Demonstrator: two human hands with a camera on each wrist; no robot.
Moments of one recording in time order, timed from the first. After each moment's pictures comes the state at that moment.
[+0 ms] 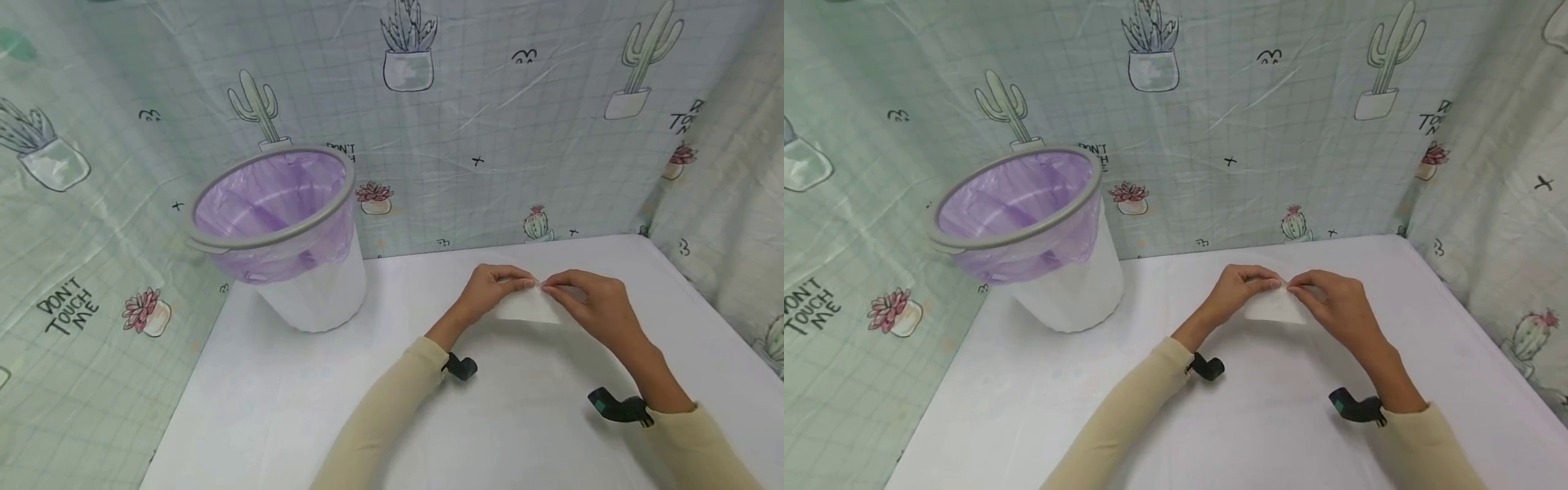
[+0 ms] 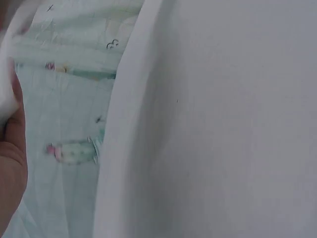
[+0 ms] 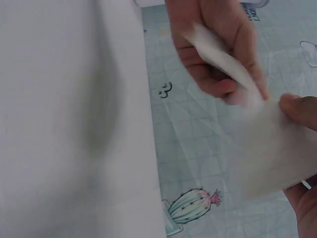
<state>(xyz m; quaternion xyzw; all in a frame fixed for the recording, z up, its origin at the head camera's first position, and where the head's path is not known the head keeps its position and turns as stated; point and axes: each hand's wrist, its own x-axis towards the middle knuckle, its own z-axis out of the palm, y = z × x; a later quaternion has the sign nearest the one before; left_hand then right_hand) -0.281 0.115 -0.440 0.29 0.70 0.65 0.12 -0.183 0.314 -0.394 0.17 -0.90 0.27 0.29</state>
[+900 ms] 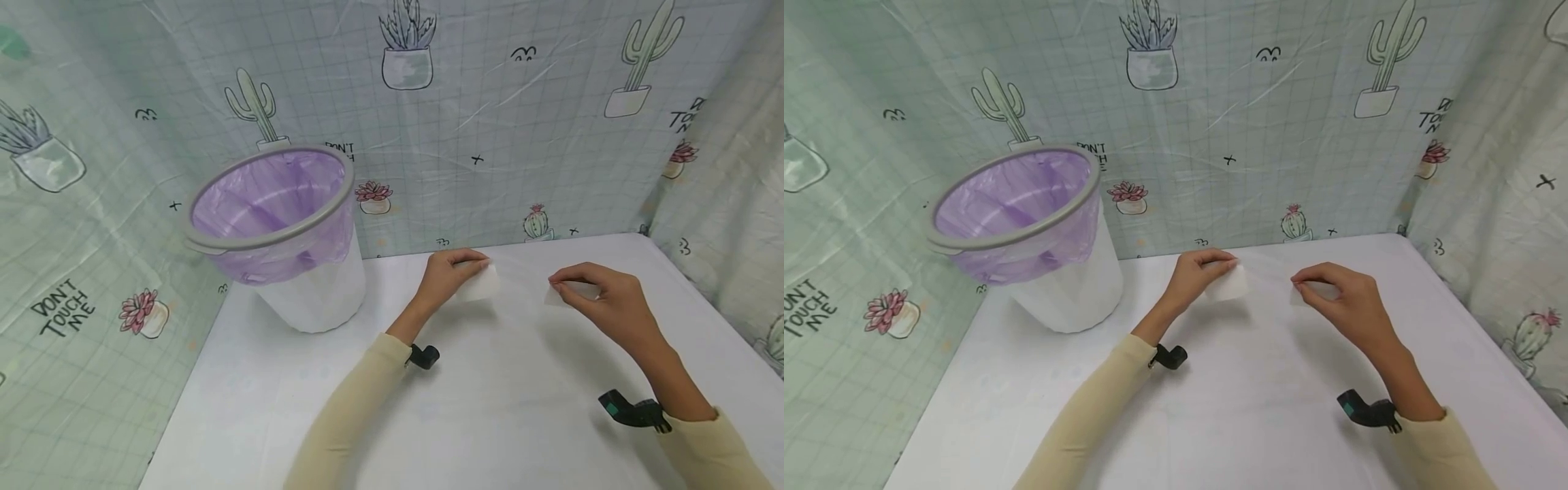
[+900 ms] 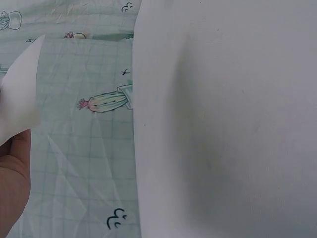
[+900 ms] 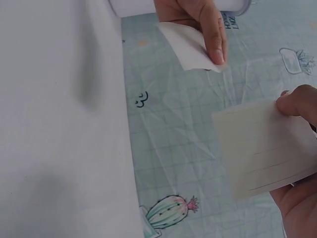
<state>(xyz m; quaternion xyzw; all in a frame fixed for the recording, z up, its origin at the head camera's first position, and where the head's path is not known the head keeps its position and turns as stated) -0.291 0.056 -0.415 0.25 0.77 0.58 0.01 -0.173 0.315 -0.378 0.15 -0.89 0.35 0.25</state>
